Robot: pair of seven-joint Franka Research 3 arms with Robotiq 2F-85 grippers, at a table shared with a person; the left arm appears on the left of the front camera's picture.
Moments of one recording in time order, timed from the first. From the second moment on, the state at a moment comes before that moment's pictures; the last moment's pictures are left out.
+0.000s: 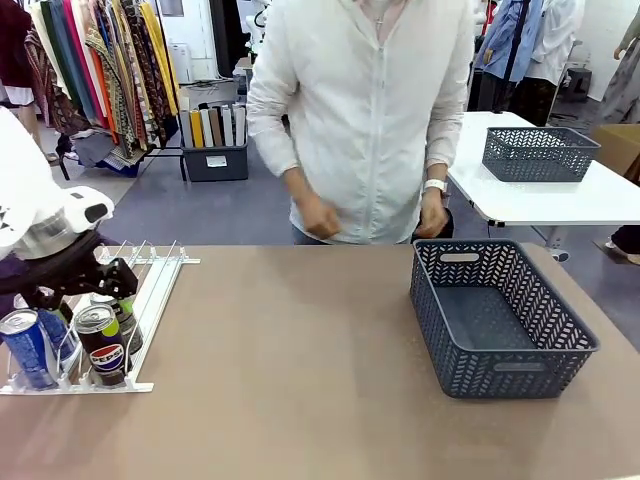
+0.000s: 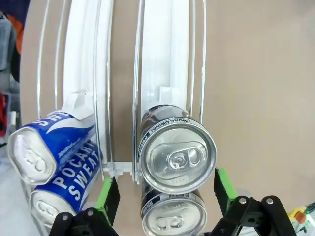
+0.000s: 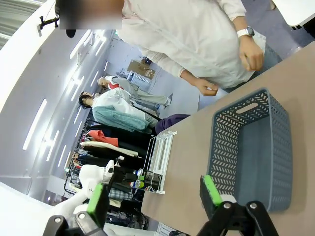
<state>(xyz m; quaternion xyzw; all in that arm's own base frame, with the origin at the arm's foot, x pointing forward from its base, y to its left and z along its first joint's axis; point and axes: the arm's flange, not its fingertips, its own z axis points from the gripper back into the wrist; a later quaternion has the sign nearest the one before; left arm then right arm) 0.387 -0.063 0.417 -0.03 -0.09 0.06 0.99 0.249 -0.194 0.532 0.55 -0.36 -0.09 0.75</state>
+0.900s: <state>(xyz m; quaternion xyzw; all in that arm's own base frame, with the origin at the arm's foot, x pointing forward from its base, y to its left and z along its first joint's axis) 0.382 -0.071 0.399 -0.01 -0.04 0.03 1.00 0.249 -0.194 0.532 0.55 -0.36 -0.09 0.75</state>
